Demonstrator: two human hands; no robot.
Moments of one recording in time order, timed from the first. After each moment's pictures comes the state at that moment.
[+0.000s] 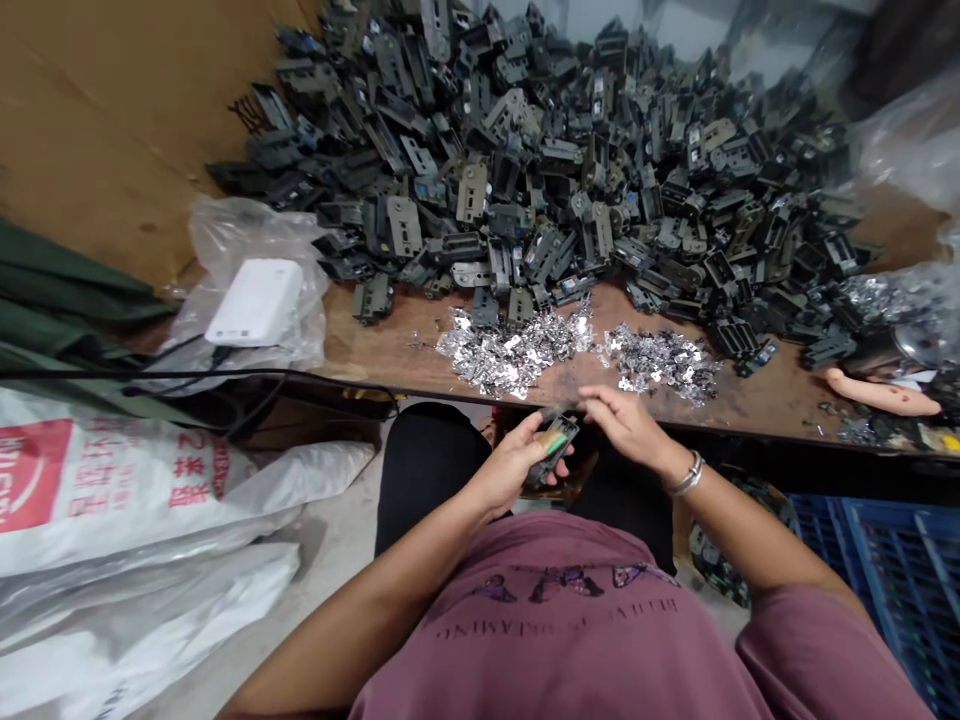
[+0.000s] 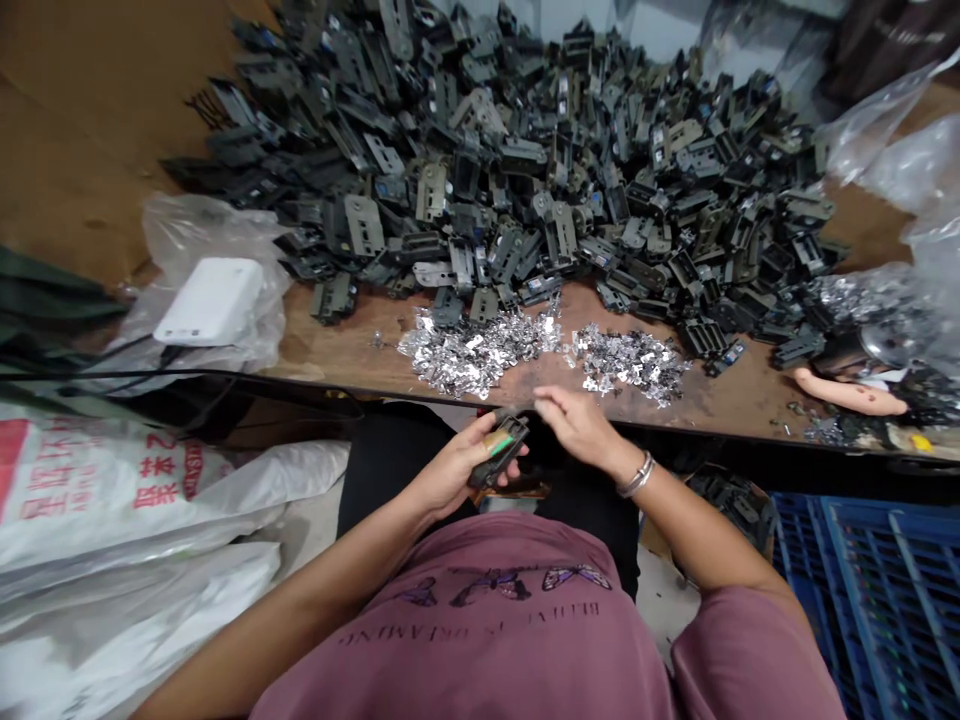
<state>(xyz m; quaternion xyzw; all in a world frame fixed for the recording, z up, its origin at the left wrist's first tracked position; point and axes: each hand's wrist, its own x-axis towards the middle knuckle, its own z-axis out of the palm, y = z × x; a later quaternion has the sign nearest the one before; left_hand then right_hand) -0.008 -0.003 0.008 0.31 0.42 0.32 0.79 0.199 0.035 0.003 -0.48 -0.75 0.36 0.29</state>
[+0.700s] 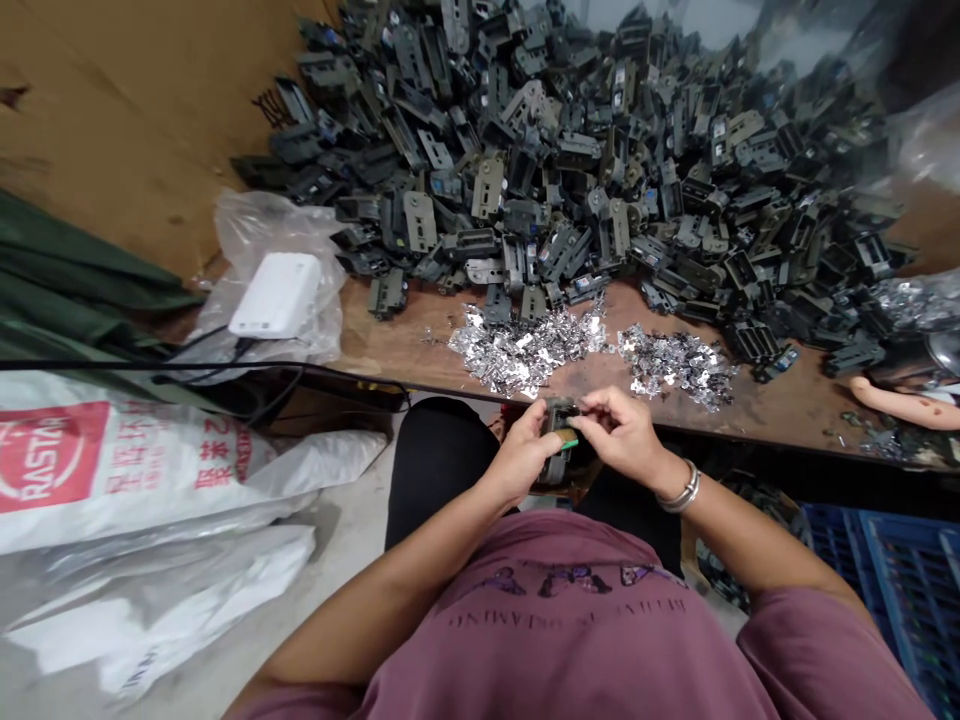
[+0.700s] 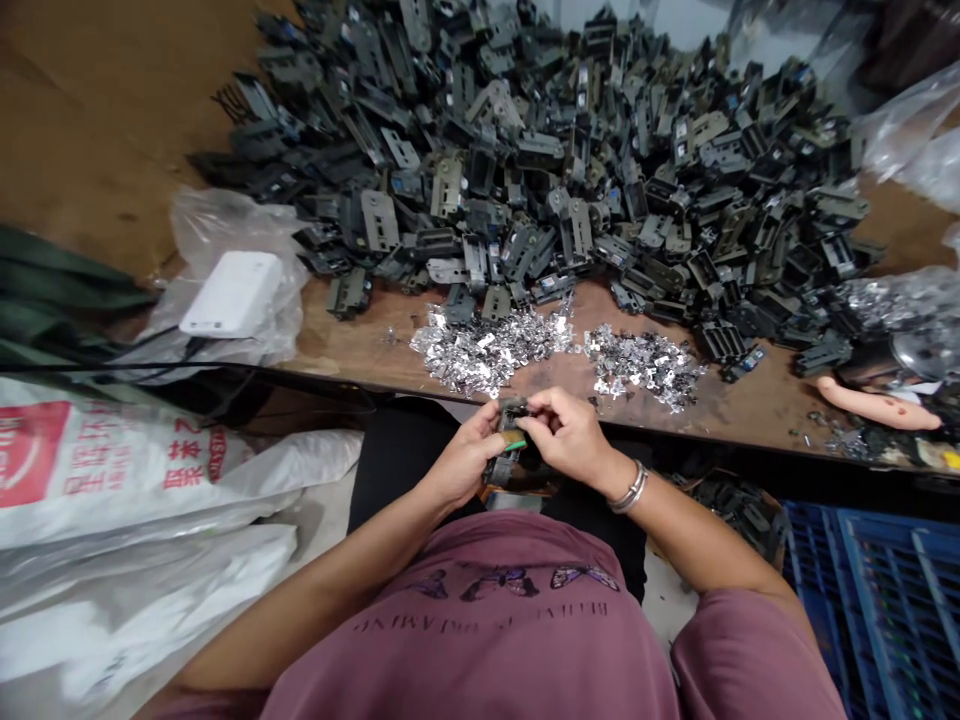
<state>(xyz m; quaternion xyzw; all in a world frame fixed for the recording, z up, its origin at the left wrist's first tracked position) 0.002 0.007 0.010 0.35 0.45 0.41 0.71 0.165 0.026 0.015 -0.45 -0.75 0.26 0.40</state>
